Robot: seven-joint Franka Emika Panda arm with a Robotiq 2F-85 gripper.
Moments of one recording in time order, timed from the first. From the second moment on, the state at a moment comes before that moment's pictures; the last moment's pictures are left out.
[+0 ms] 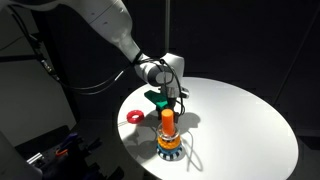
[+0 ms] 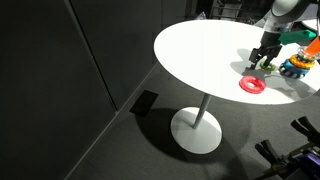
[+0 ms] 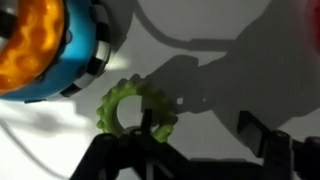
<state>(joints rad) -0.16 0.56 -0.08 -1.97 0.02 2.35 -0.08</state>
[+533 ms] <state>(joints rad) -0.16 0.55 -0.08 -1.97 0.03 2.35 -0.08</state>
